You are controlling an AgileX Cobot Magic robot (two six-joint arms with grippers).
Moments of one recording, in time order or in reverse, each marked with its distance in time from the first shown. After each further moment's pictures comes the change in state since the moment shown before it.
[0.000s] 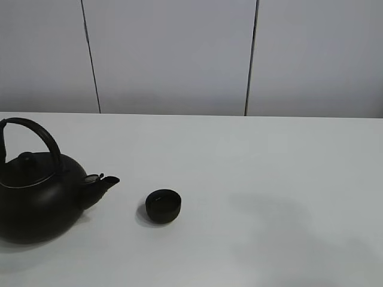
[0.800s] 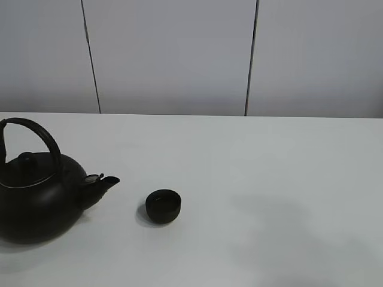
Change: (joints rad) left arm -0.477 -0.546 -0.402 -0.494 1.194 0.748; right arm 0.000 0.000 0.000 0.000 0.000 0.000
